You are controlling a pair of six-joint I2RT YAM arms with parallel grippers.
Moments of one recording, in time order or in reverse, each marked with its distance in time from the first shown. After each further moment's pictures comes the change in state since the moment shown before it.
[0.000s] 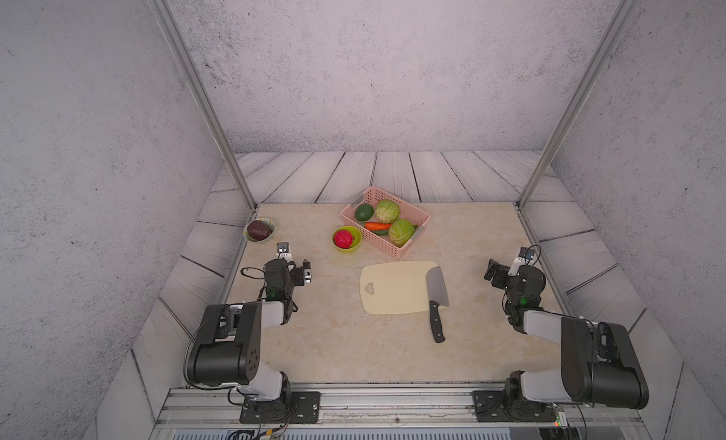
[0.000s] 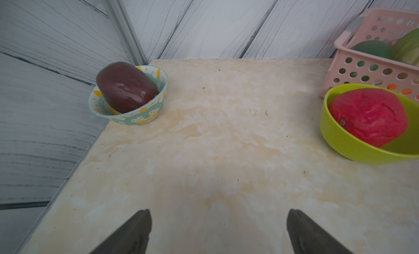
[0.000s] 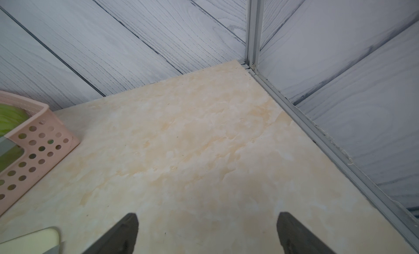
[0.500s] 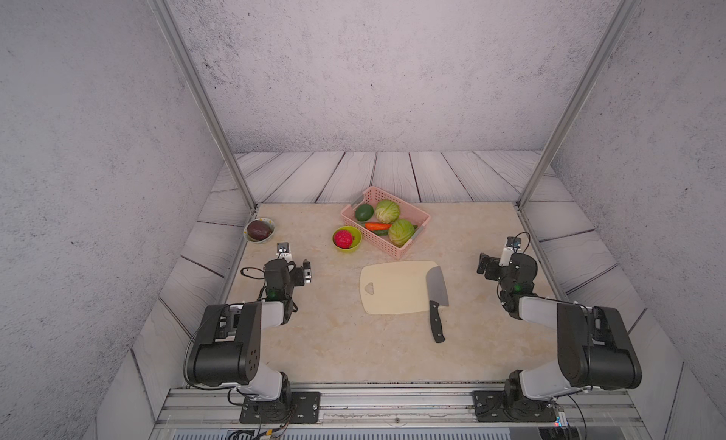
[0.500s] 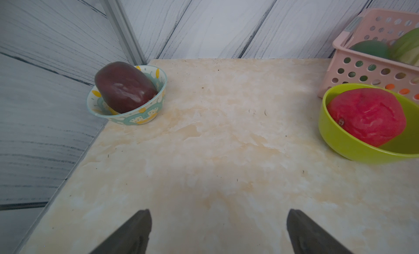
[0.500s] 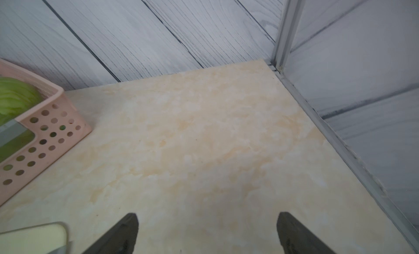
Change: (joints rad) left arm 0.000 0.000 0.000 0.000 0.004 0.000; right arm 0.079 0.109 0.128 -0.047 -0.030 -0.092
